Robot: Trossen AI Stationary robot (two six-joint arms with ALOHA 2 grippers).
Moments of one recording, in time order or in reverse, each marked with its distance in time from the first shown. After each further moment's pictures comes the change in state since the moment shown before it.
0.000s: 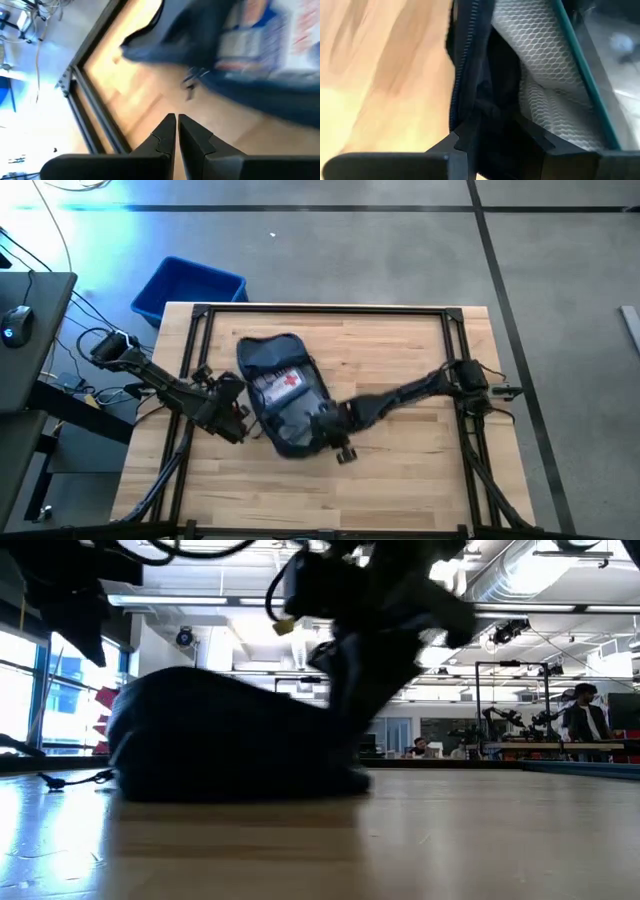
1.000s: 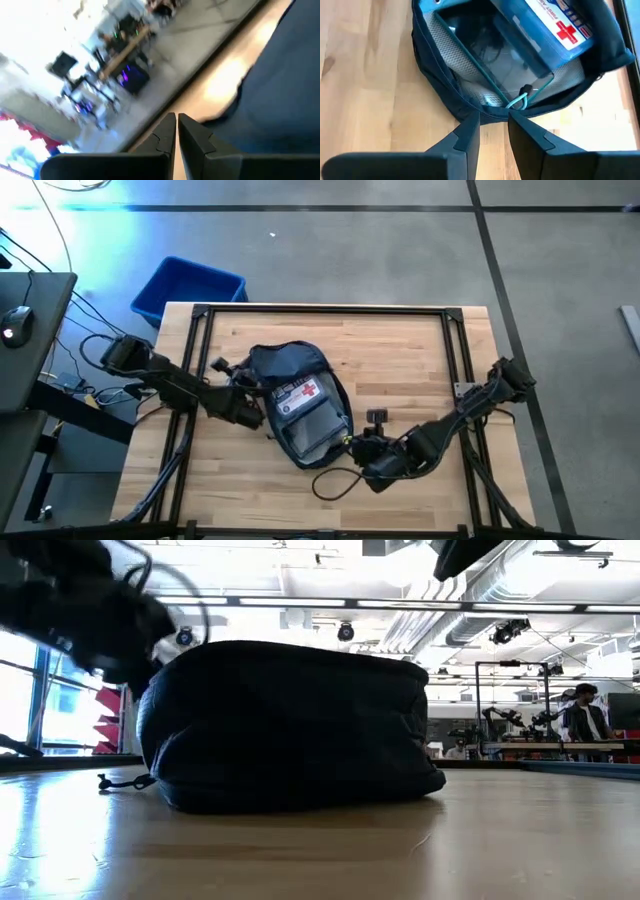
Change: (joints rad) left arm 0.235 0.097 -0.341 0.699 -0.751 0.397; right arm 0.341 -0.284 0.001 -0.302 0.566 0.536
